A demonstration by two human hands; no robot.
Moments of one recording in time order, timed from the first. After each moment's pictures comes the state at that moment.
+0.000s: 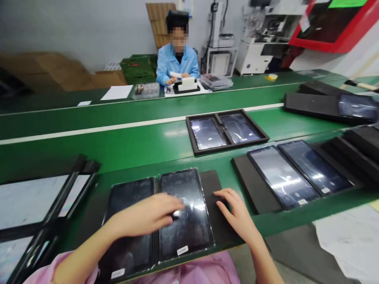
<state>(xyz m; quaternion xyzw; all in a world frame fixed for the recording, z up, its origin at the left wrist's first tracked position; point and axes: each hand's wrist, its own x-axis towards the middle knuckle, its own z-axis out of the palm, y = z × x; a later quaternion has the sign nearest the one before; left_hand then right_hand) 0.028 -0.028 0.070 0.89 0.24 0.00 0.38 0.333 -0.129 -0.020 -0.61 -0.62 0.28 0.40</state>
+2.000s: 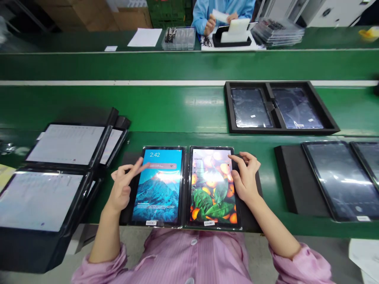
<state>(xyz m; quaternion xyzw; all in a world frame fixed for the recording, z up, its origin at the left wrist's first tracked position) -0.139 -0.098 -0.011 0.78 0.55 0.28 0.15 0.284 -0.076 -0.031 -0.57 -0.72 0.09 0.38</state>
